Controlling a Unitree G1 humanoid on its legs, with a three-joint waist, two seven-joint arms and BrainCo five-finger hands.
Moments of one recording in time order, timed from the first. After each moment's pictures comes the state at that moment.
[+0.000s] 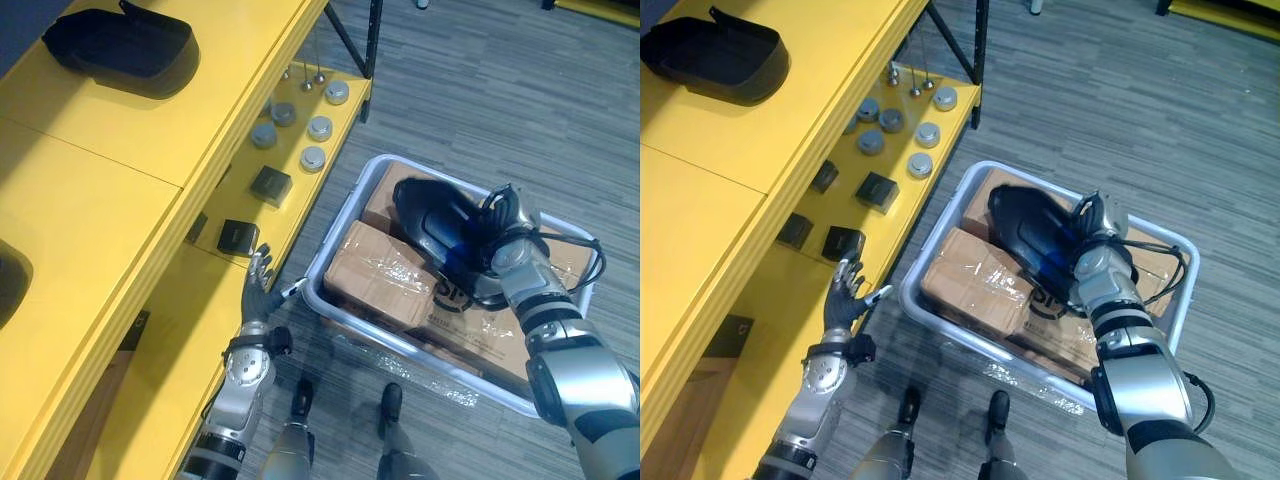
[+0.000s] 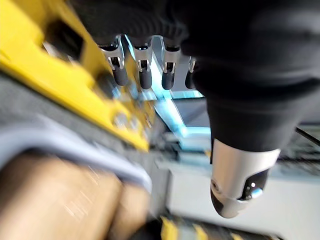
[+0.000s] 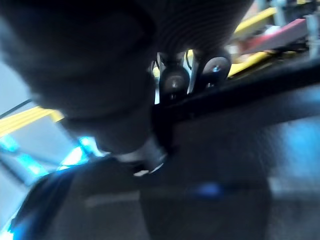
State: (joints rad) left arm -0.48 0.22 -0.24 0.20 -0.35 -0.16 0.27; right arm -1.03 -0.51 0.20 0.87 -0.52 0.09 -0.29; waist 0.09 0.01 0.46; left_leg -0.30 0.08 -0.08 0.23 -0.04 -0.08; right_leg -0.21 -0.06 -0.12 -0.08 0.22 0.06
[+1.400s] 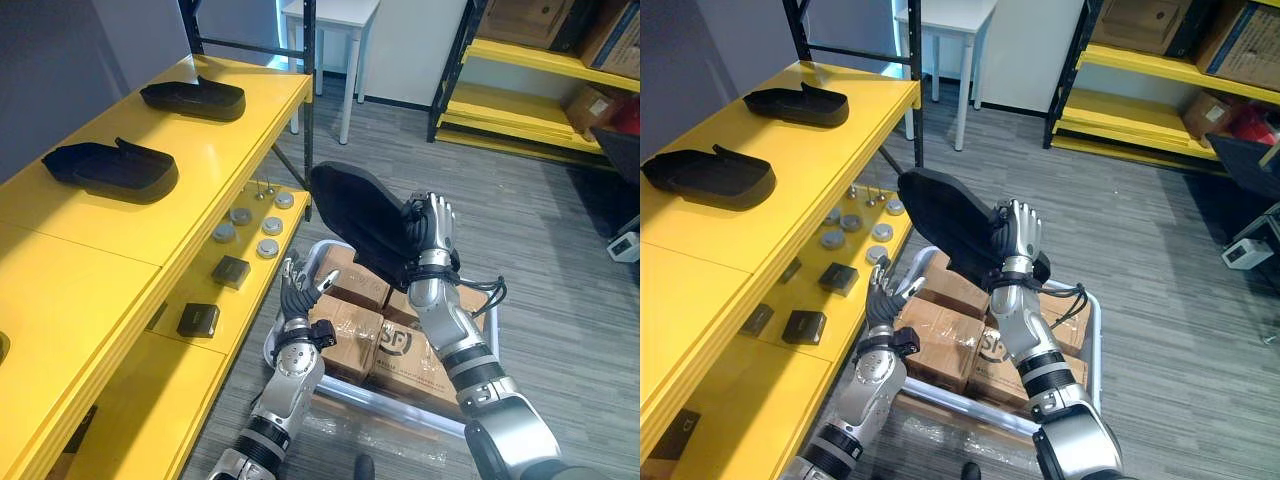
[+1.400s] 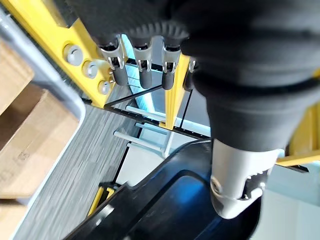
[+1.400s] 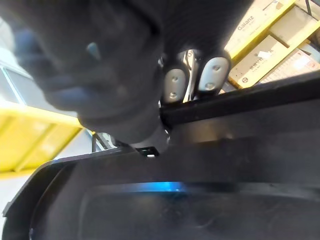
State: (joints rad) left arm -0.45 -0.01 -0.31 0.33 -0.41 -0.21 0.49; right arm -0.81 -0.15 0.12 0.43 -0.60 0.08 -0.54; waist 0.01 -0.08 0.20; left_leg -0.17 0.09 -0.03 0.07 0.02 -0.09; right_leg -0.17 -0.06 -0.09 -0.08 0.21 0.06
